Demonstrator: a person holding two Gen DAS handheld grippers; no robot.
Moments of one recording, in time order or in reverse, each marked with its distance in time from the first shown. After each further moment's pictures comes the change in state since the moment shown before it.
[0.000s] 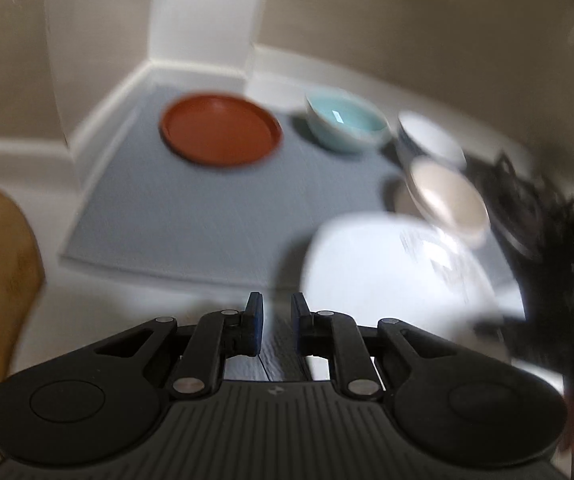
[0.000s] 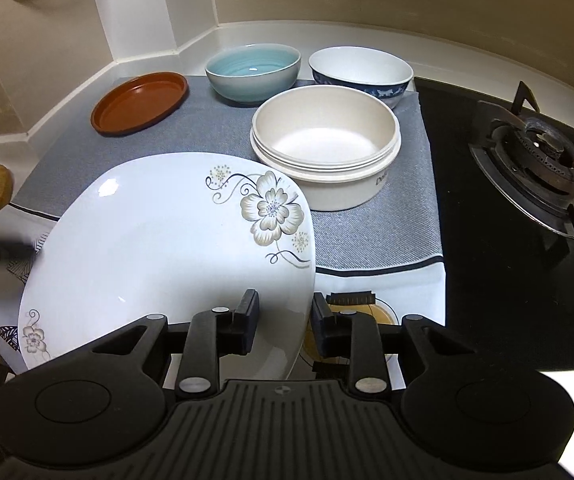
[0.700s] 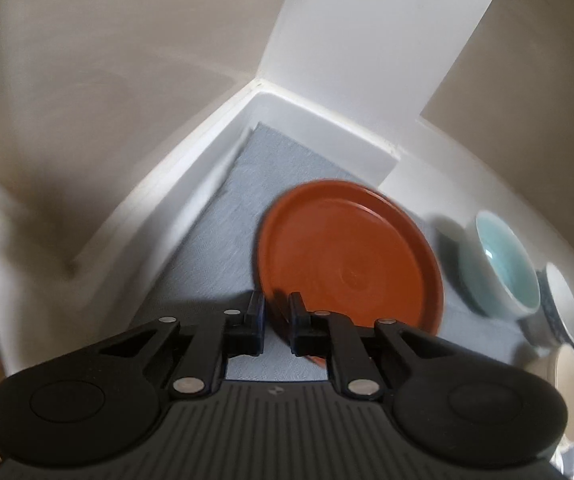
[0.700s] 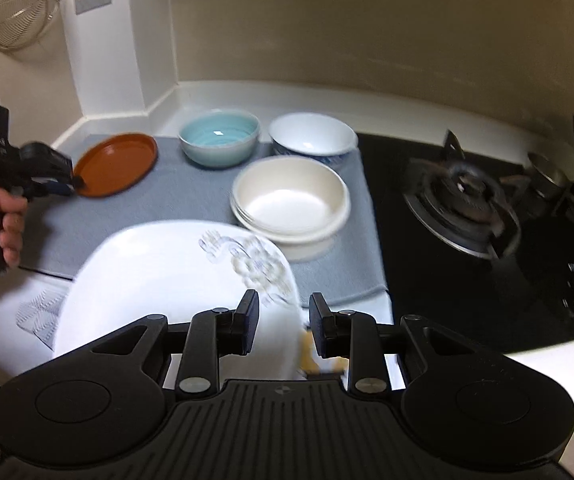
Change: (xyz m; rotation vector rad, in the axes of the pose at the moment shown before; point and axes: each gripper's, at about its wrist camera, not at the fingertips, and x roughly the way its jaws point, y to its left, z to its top) left arm 0.127 0.104 0.097 -0.272 -0.025 0.077; right arm -0.062 0.039 0.021 0.056 -0.127 -0.176
